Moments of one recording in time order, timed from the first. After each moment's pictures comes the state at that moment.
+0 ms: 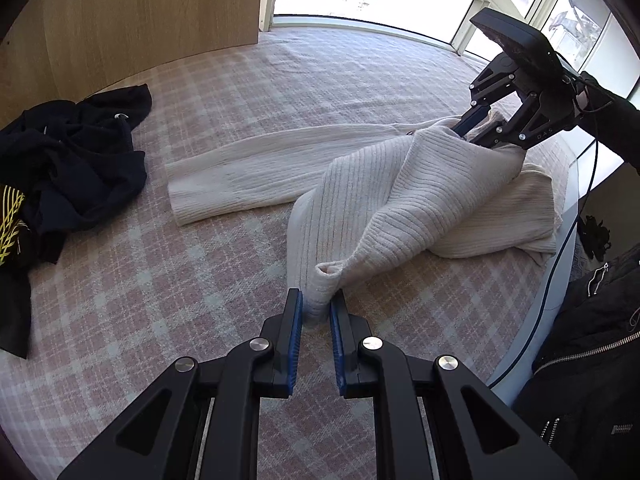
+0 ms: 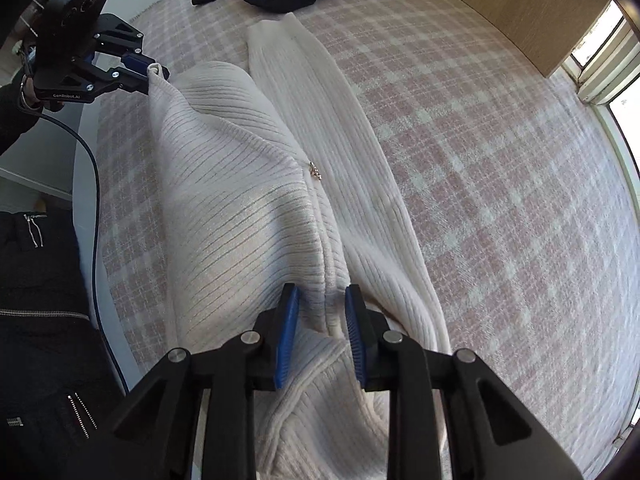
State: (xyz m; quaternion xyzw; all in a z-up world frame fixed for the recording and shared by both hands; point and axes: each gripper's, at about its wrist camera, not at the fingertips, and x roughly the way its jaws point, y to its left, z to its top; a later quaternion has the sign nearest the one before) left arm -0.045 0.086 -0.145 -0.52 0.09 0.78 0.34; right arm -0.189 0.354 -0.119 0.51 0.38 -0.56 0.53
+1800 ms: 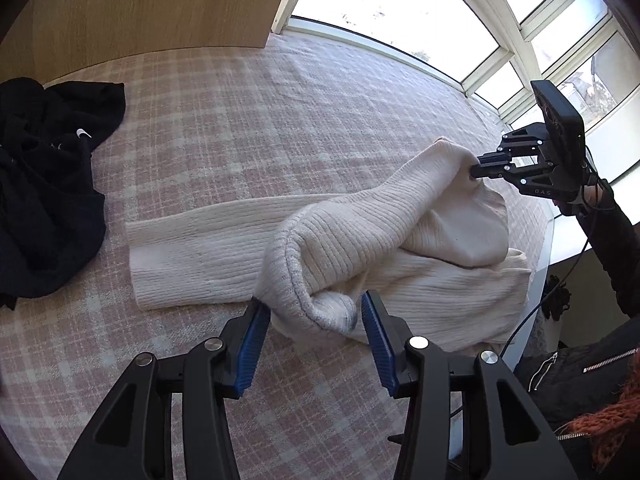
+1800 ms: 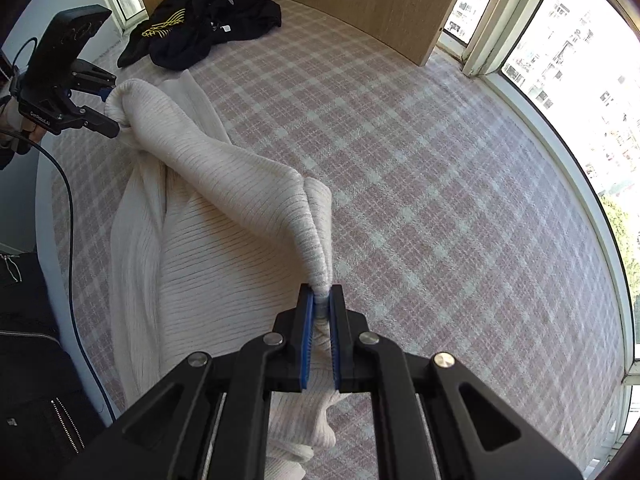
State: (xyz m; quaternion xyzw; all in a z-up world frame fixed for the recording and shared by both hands) left arm -0.127 0.119 -0.129 -0.56 -0.04 0.75 0.36; right arm -0.272 0.427 -0.098 0.49 0.35 -0.67 0.44
